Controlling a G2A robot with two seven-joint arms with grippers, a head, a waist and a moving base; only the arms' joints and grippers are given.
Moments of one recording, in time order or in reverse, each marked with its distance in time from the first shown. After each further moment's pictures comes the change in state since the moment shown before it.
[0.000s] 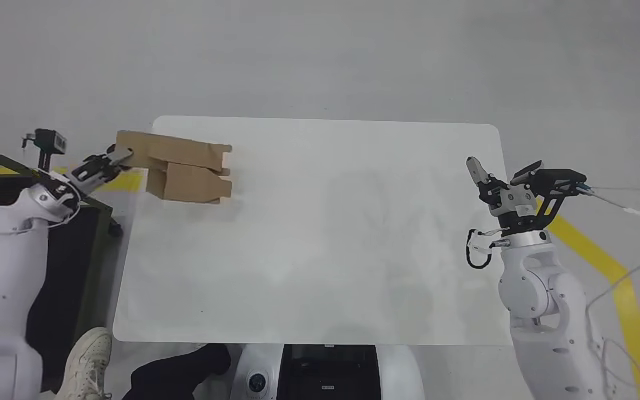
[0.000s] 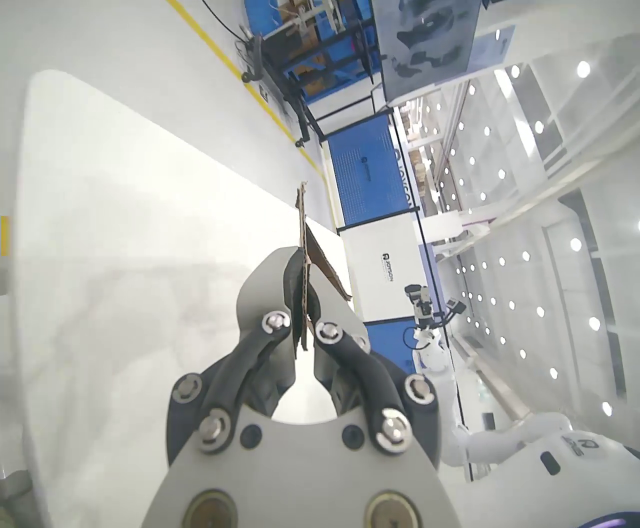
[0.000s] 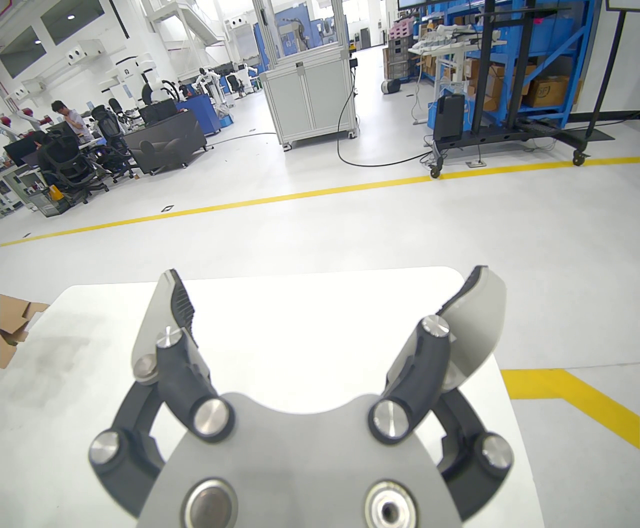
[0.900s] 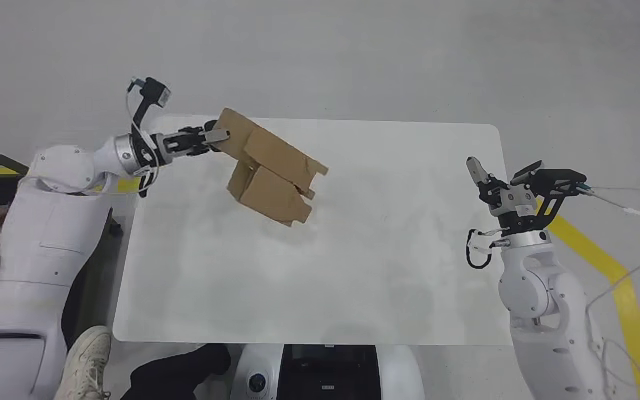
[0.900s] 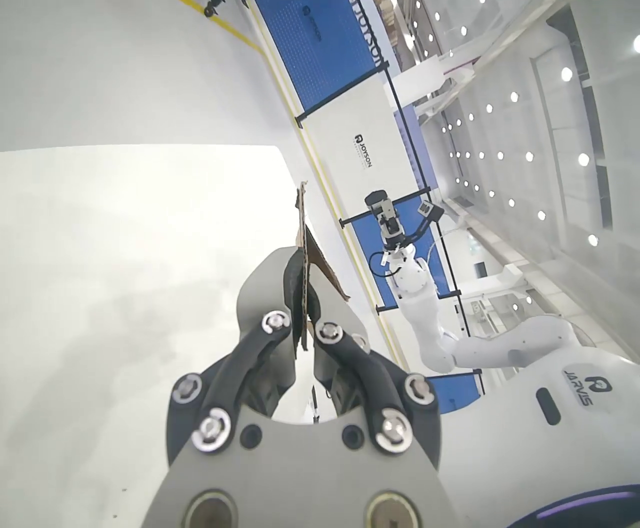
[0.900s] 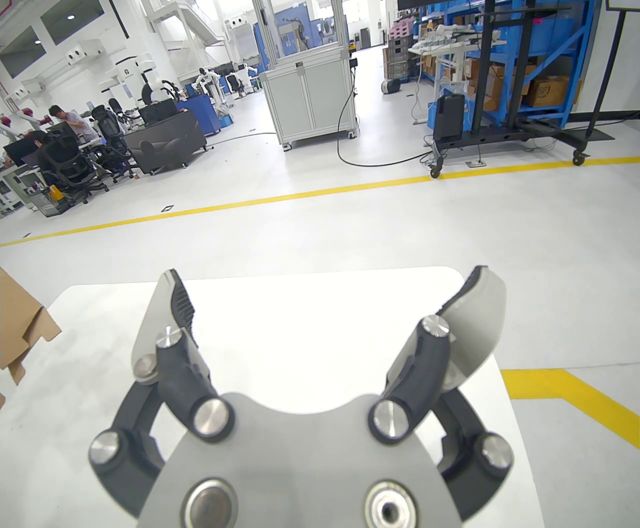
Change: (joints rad) left arm -0.117 -0.065 0.231 -0.481 0.118 0.207 0.038; right arm 0.000 0.000 0.000 0.000 0.000 0.000 0.000
